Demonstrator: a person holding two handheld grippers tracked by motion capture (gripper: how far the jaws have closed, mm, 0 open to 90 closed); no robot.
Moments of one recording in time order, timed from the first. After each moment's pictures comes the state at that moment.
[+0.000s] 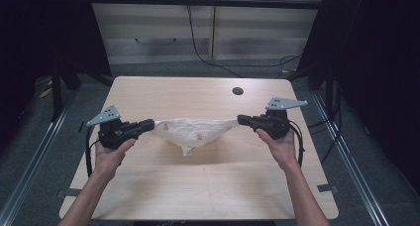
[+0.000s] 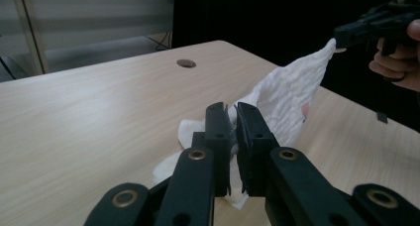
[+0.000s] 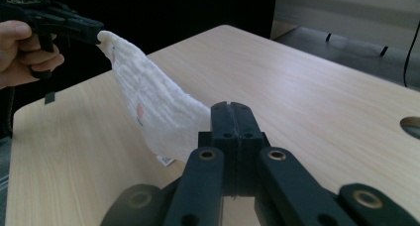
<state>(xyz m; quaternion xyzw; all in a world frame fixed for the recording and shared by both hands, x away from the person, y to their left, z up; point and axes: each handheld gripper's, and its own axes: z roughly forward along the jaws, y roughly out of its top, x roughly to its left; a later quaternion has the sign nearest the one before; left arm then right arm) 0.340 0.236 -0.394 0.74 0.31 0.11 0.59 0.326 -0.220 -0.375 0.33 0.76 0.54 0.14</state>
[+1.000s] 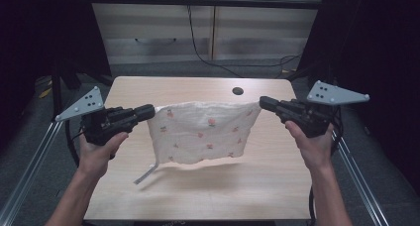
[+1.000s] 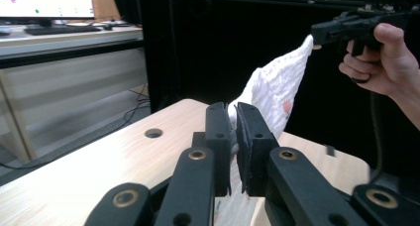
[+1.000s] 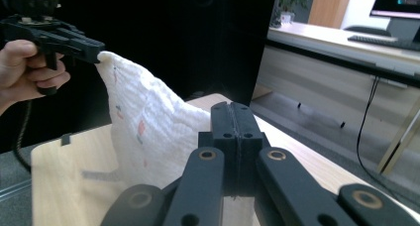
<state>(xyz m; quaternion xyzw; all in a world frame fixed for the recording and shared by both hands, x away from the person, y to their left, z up) 0.280 0.218 -0.293 0.74 0.20 0.15 0.62 0.251 -0.239 -0.266 0.27 0.73 0.59 0.23</state>
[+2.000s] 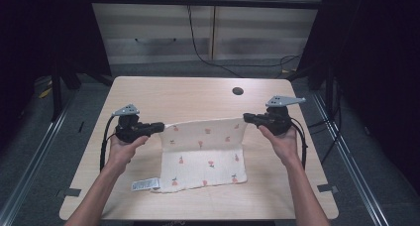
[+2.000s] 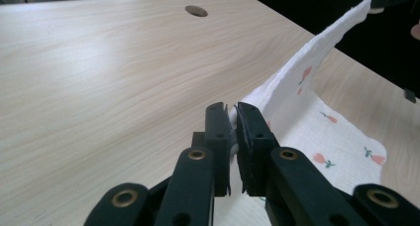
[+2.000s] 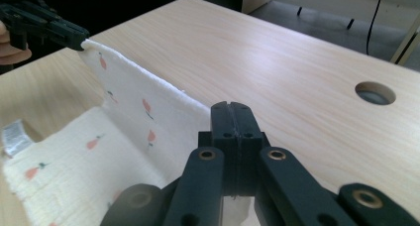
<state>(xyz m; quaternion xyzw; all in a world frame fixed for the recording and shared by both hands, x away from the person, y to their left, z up) 0.381 0.211 -0.437 0.78 0.36 0.05 0.51 0.347 -0.232 -0.397 0.38 0.78 0.48 0.15</state>
